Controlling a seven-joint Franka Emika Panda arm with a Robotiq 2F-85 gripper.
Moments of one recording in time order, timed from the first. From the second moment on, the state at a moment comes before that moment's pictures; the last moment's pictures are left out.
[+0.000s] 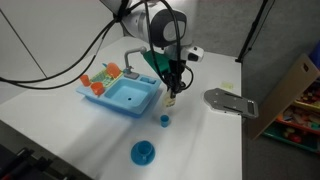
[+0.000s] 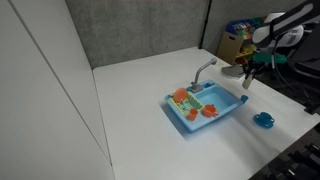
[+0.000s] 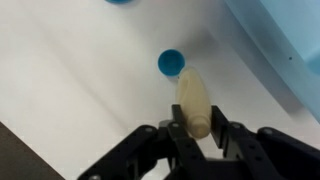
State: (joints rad) arm -0.22 0.69 -0.20 -1.69 0.13 2.29 0.29
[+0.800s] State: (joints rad) arm -0.25 0.80 -0.21 -1.59 0.16 2.30 0.36
